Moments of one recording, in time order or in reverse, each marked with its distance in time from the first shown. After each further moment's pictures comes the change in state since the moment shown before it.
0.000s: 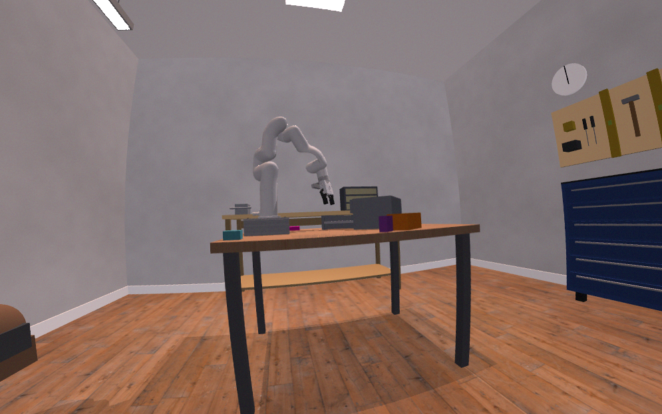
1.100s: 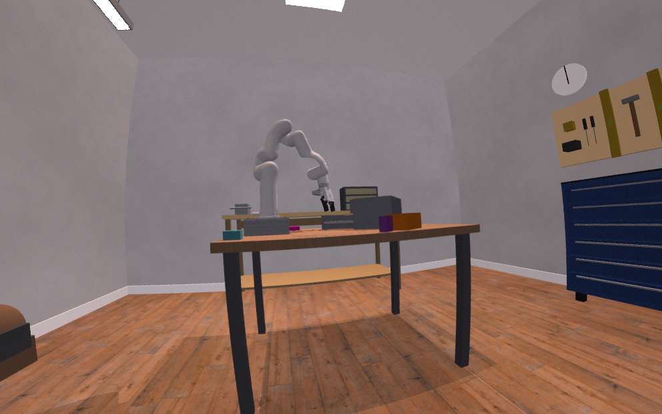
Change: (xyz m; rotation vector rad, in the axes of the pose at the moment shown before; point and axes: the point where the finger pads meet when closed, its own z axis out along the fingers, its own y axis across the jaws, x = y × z) arm 0.008 0.002 0.046 -0.001 -0.002 0.000
